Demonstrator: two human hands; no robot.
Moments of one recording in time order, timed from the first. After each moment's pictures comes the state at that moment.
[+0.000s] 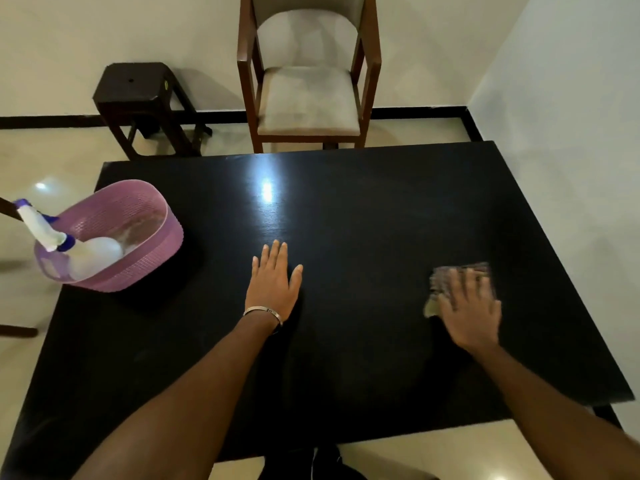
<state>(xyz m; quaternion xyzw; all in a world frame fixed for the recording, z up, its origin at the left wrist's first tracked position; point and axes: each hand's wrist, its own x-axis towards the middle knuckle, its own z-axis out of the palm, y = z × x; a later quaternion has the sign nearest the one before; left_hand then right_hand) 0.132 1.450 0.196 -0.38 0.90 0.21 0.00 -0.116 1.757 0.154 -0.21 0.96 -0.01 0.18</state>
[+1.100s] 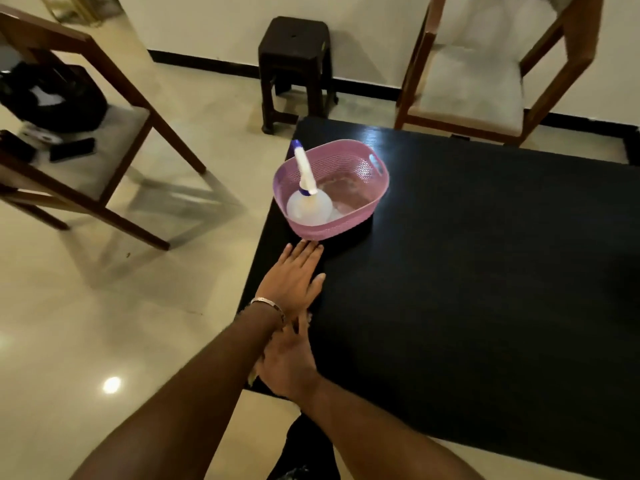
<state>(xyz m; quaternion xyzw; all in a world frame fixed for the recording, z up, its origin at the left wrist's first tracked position) 0.437 1.292 0.203 -0.34 0.93 0.13 0.05 0.439 1.423 0.172 -0.71 0.67 0.01 0.20</state>
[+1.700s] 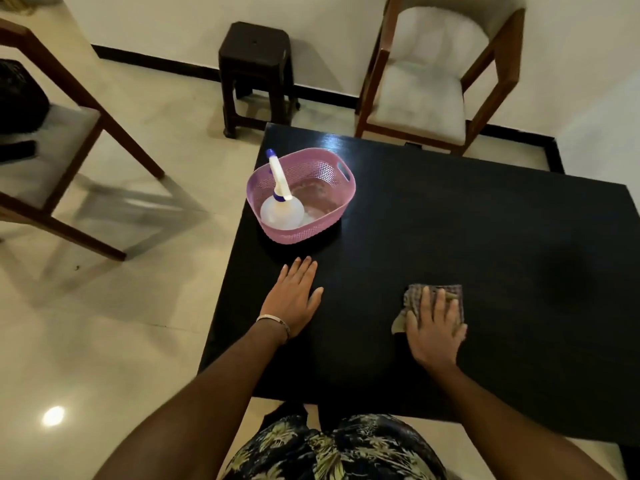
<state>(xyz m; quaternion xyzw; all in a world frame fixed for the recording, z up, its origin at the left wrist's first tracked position) 0.414 1.332 0.192 -0.35 0.91 0.22 0.05 0.198 1.546 0.182 -0.28 0.93 0.03 0.22</state>
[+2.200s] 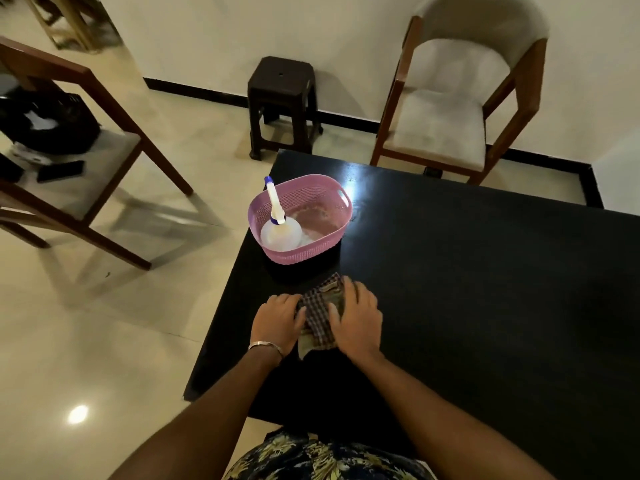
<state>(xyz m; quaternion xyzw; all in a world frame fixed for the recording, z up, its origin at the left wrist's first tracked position) 0.409 1.350 0.201 -0.47 0.86 0.18 -0.03 0.258 1.432 0.220 -0.44 0.86 -0.12 0.22</state>
